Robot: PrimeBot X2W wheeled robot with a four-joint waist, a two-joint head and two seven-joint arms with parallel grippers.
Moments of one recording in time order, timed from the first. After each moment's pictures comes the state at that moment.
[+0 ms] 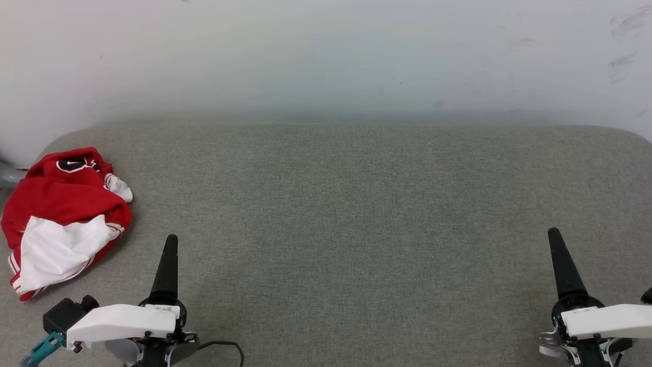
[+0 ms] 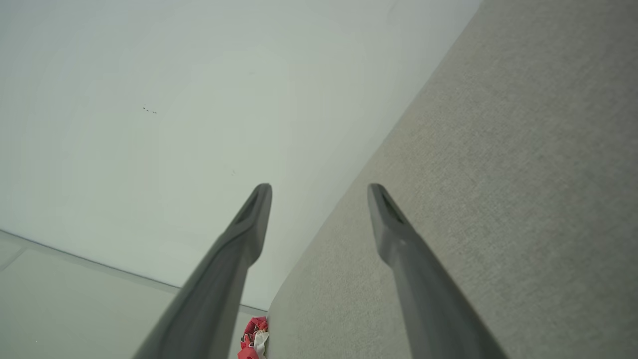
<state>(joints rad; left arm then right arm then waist) -0.06 0.05 0.10 0.15 -1.22 -0.06 -0.01 -0.04 -0.05 -0.12 0.16 1.18 0.13 -0.01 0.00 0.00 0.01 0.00</state>
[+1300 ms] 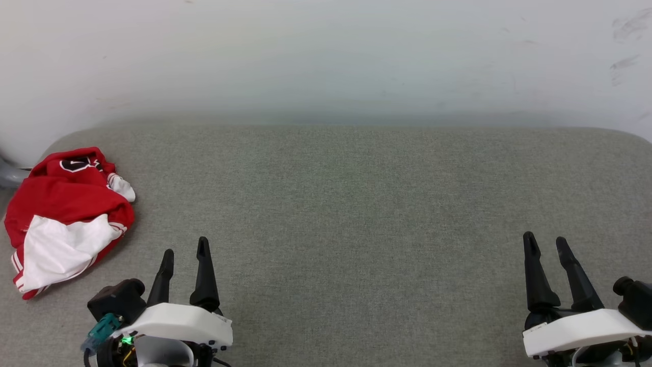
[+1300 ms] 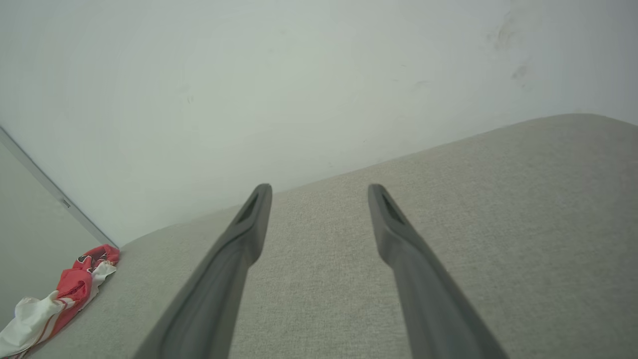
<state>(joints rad) -0.03 0.06 -0.05 0.08 -0.51 0.10 -0.14 0.00 -0.05 -0.06 0.07 0.46 0.13 -0.14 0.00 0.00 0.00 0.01</state>
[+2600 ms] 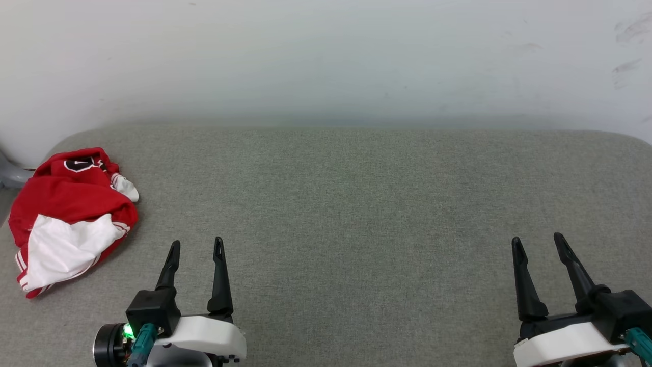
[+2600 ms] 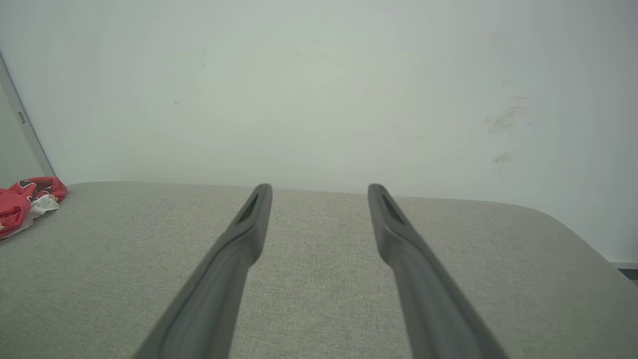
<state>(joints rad) -0.01 0.07 -0.10 0.07 -0.18 0.11 -0.23 0.04 -0.05 -0.05 0.03 0.09 0.13 -0.23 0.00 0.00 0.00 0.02</state>
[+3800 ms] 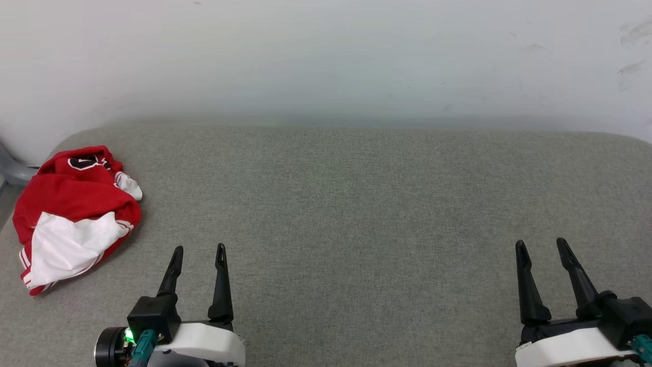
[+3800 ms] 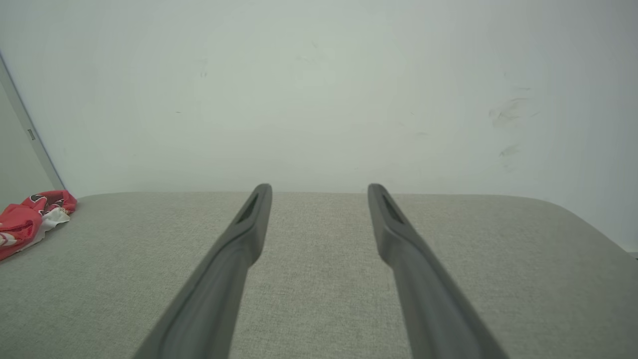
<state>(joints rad) 0.00 0.05 -0.07 0.10 -0.15 0.05 -0.26 0.05 -0.05 -0.05 0.04 0.14 0.13 -0.26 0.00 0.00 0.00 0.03</state>
